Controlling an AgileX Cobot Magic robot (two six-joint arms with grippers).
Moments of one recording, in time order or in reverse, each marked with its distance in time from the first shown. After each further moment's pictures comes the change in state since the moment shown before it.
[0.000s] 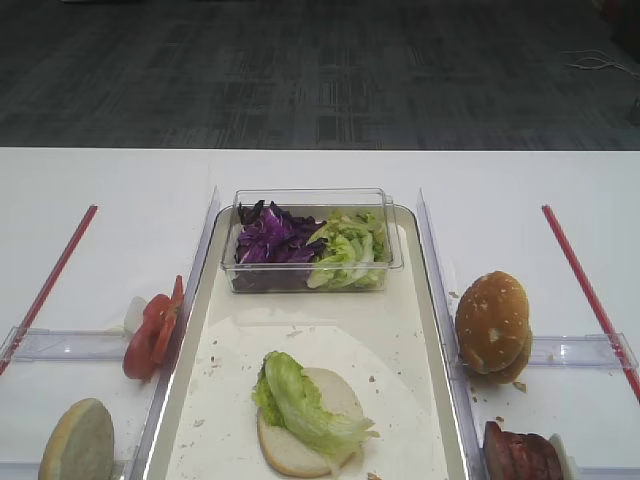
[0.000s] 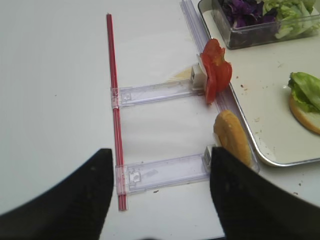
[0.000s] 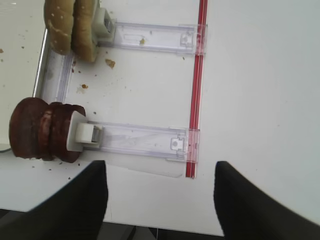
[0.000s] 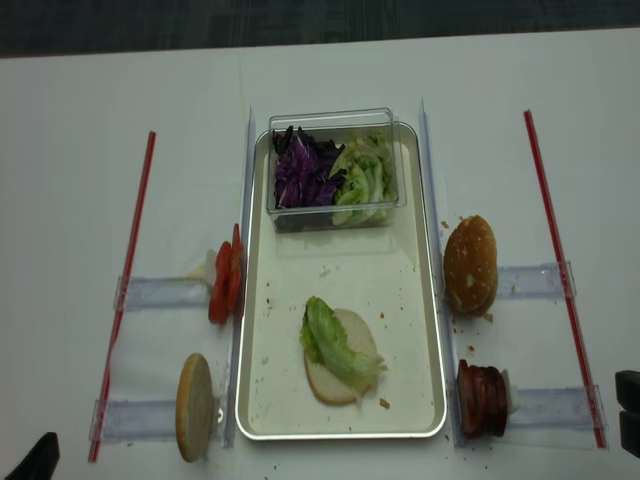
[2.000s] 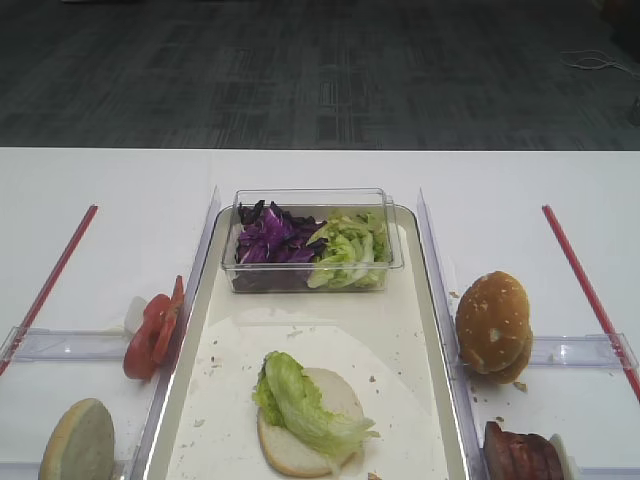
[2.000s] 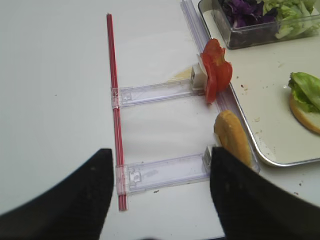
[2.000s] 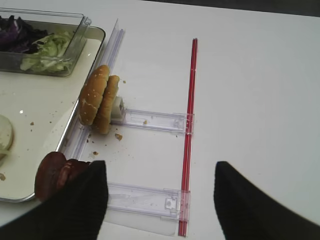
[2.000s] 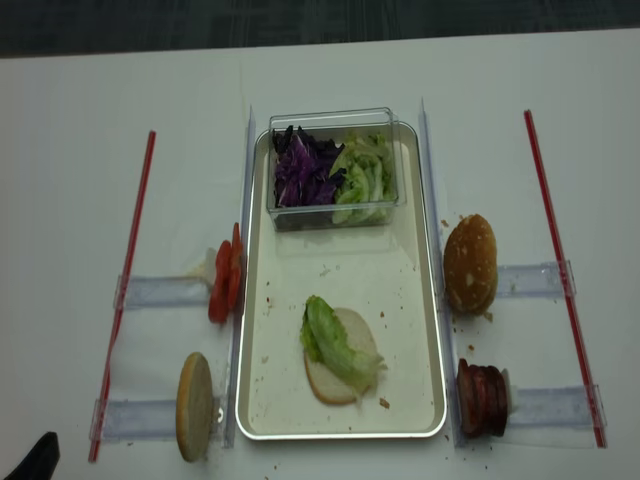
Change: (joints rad) left arm 0.000 0.000 0.000 0.000 0.000 0.000; right arm 0.000 -0.475 0.000 0.000 0.031 -0.009
